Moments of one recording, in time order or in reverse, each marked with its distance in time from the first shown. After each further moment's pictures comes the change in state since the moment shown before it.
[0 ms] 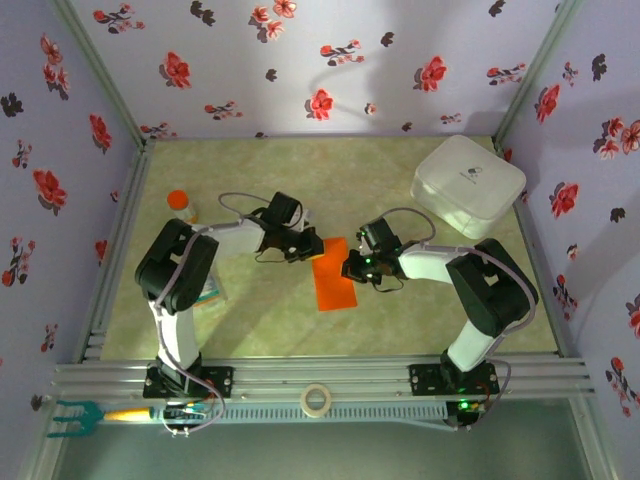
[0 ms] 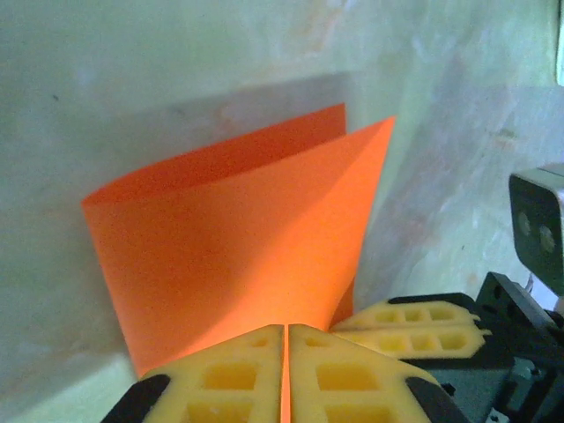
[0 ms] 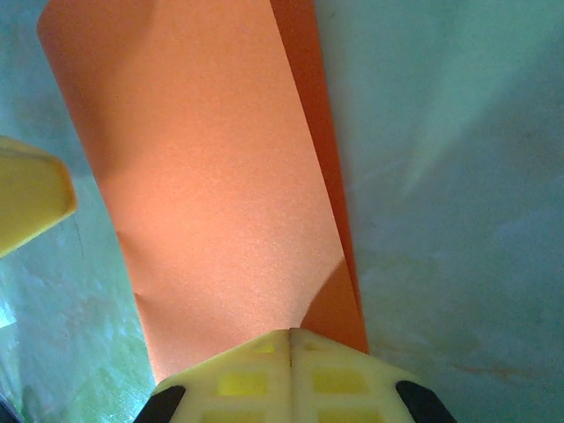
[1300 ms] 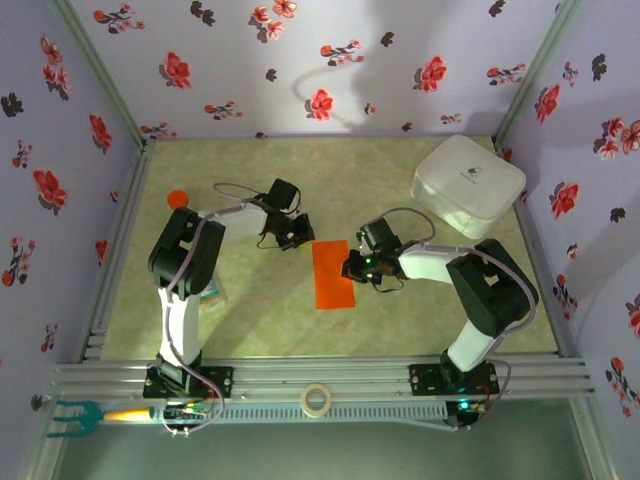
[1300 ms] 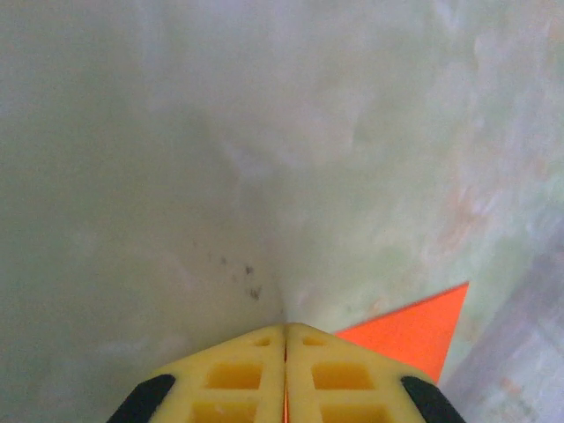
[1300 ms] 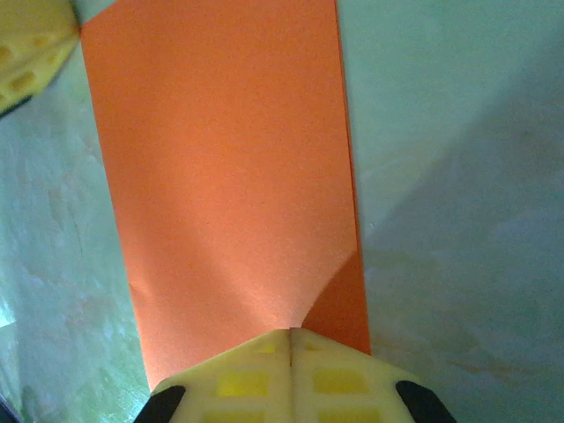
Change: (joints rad) left arm 0.063 0.129 0.200 -0.167 -0.188 -0.069; right arm 0.000 -0.002 0.000 -0.003 0.001 0.000
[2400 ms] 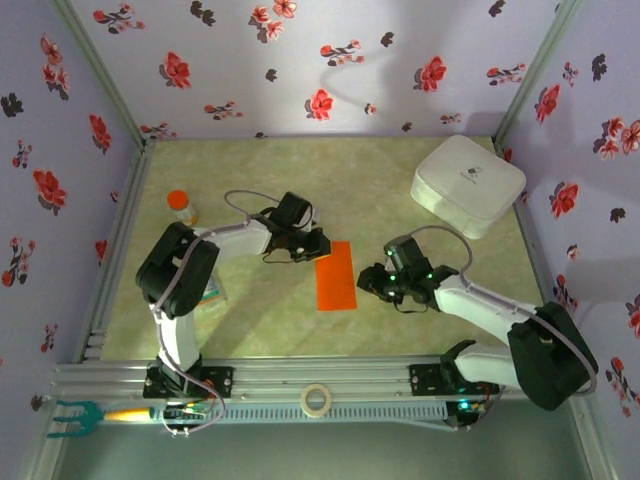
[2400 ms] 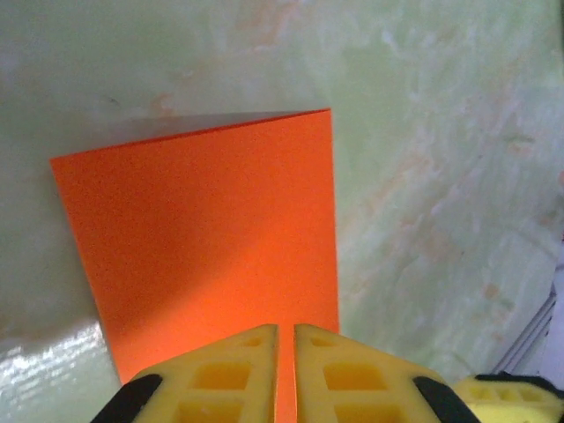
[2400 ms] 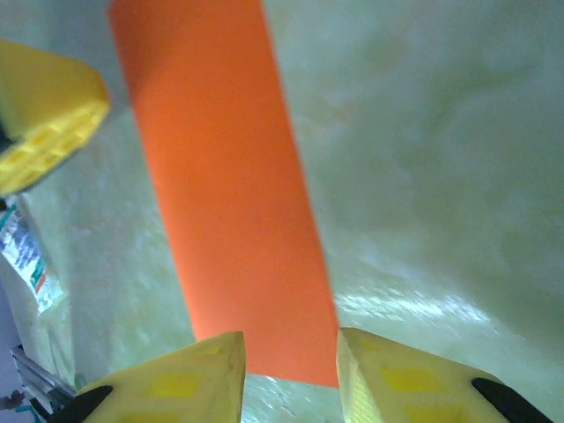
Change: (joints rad) left arm -0.133 -0.147 -0.158 0.124 0.083 0.044; right arm -0.002 -0.467 -0.249 -0.131 0.054 0.186
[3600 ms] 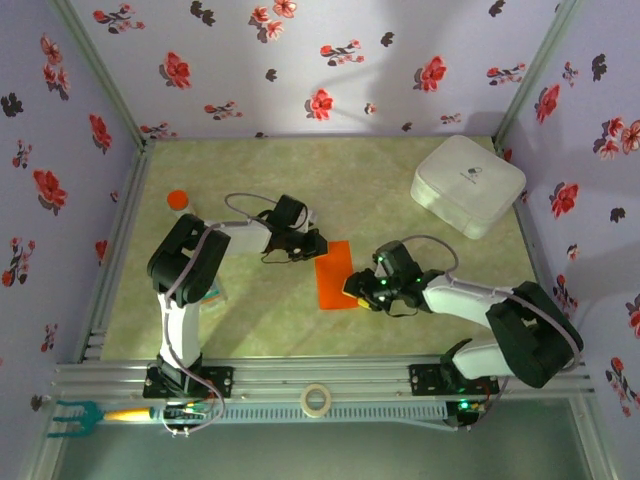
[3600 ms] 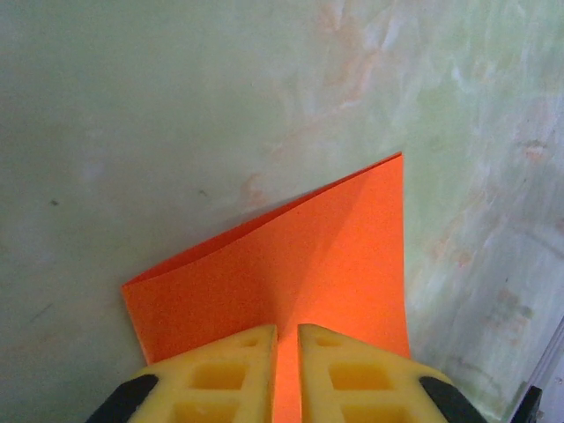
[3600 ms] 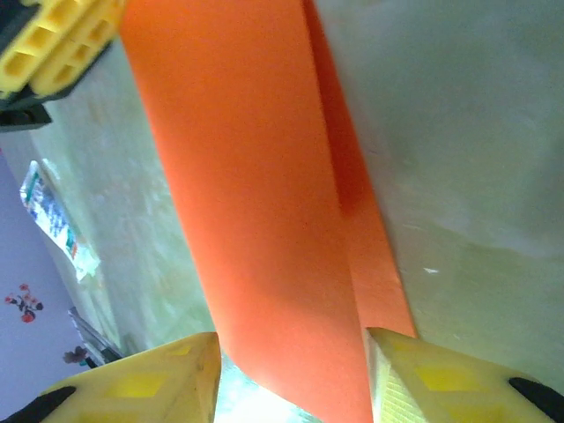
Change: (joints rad) left arm 0.048 0.096 -0.024 0.125 0.048 0.062; right arm 0.053 0.145 -0.023 0.206 -0.131 0.120
